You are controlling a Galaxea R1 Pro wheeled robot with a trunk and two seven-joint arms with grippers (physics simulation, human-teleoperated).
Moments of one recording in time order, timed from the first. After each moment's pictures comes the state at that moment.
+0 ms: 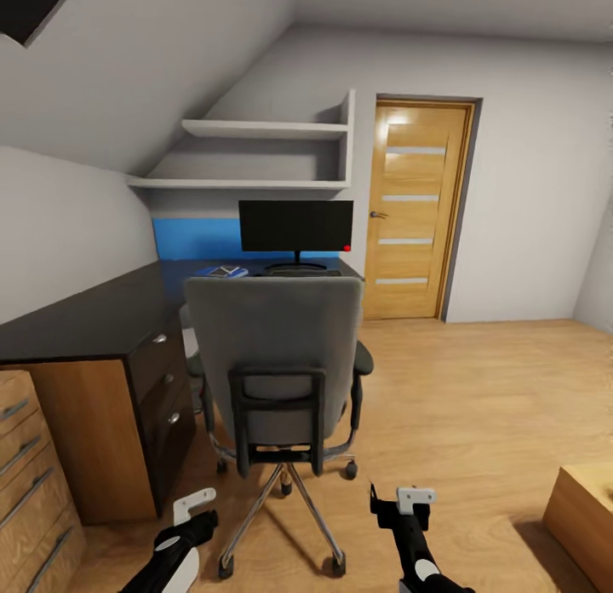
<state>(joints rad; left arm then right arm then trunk) -0.42 -0.01 -0.09 -0.49 0.38 0.04 0.31 -0.50 0.04 0.45 -0.21 -0.34 -0.53 -0.24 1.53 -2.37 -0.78</state>
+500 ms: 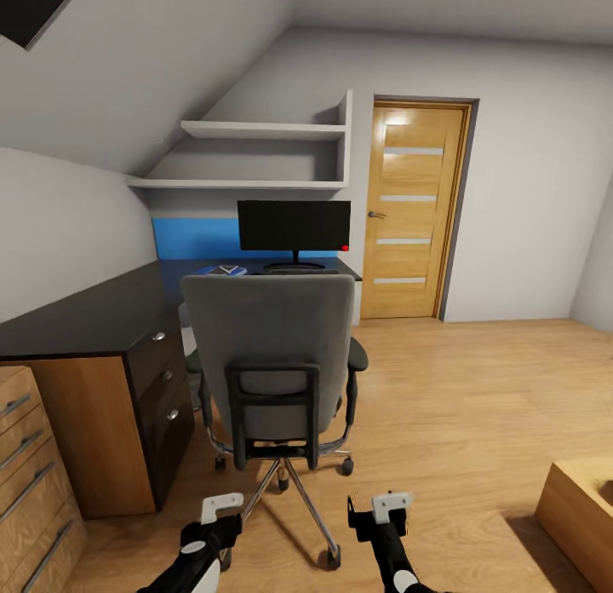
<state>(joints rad) -0.42 -0.04 -0.32 -0.49 0.38 0.04 0.32 -0.50 0.12 0.45 -0.15 -0.19 -0.53 -0.25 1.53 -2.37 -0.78</state>
